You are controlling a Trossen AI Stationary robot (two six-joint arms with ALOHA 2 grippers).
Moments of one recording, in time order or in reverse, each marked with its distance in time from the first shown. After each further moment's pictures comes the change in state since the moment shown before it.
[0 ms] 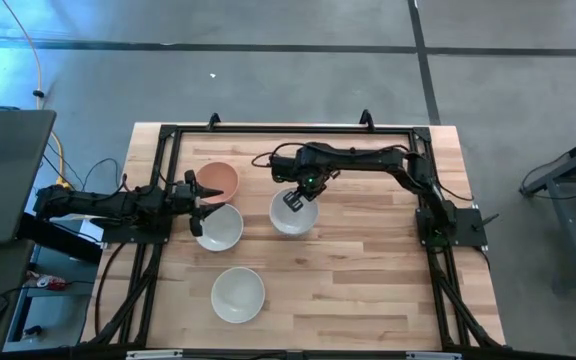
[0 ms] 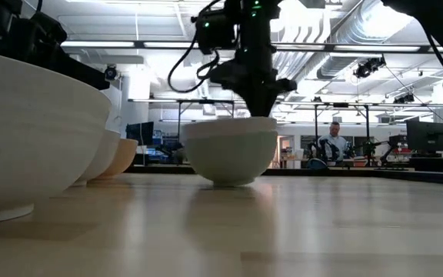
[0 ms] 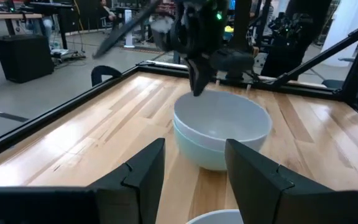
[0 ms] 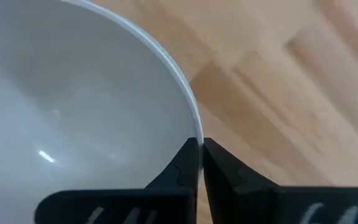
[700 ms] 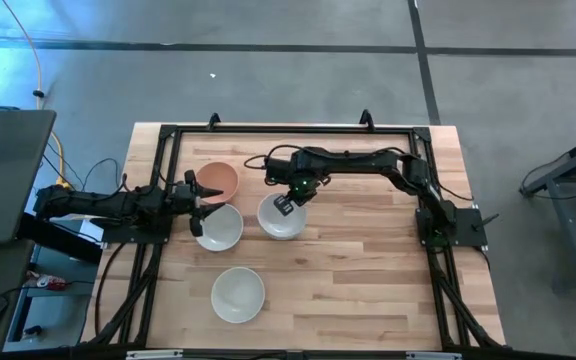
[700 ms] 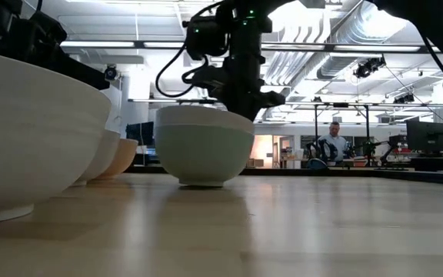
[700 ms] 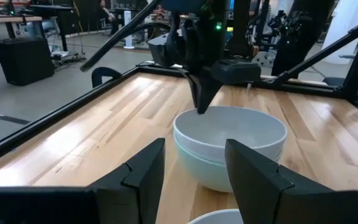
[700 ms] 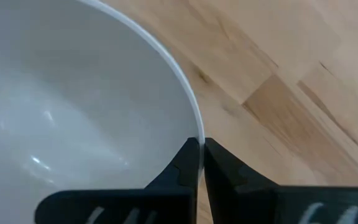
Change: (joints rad) left arm 0.000 0.000 0.000 0.000 0.001 0.018; right arm 0.009 0.053 -0.001 0.129 -0.104 0.022
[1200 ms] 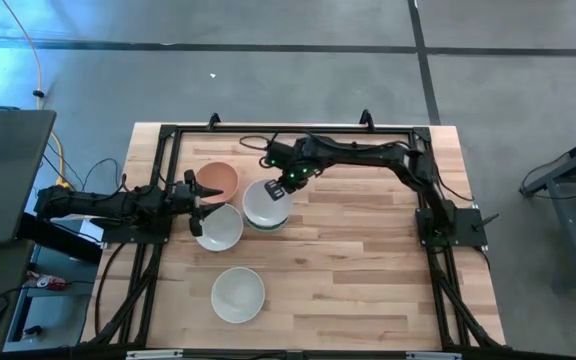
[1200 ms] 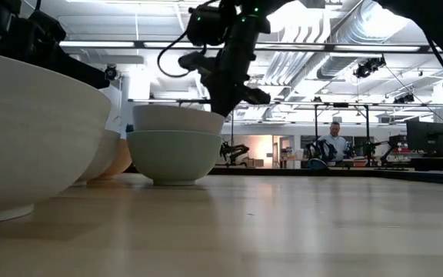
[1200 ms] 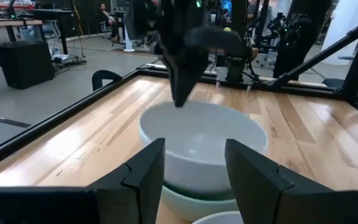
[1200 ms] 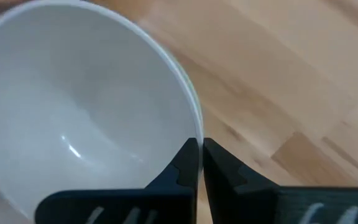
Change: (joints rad) left arm 0.000 -0.013 -0.001 -0.001 0.000 0.009; right arm -0.043 -0.045 -0.001 0.195 -0.039 0.041
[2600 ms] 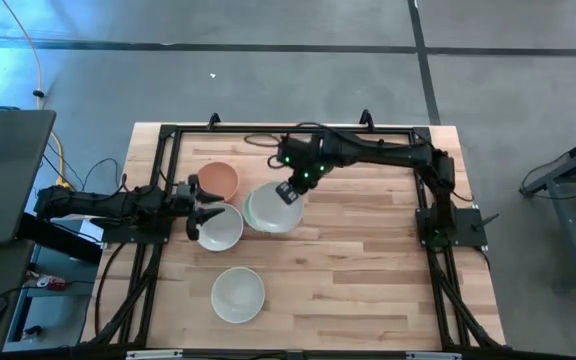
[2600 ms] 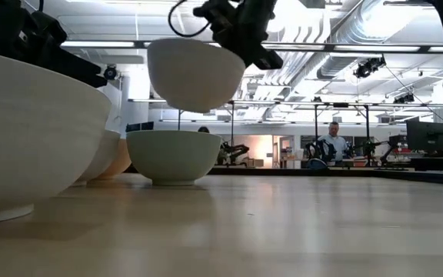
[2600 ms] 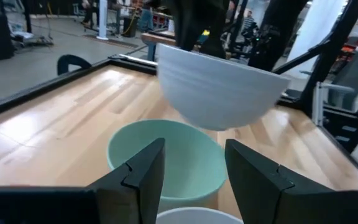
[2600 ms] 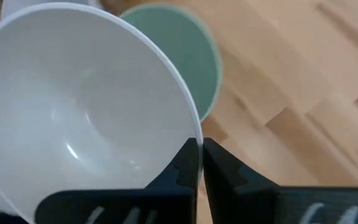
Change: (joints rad) left arm 0.000 0.000 -0.002 0.003 0.100 -0.123; right arm 0.032 -0.176 0.000 -0.102 -0.021 -0.094
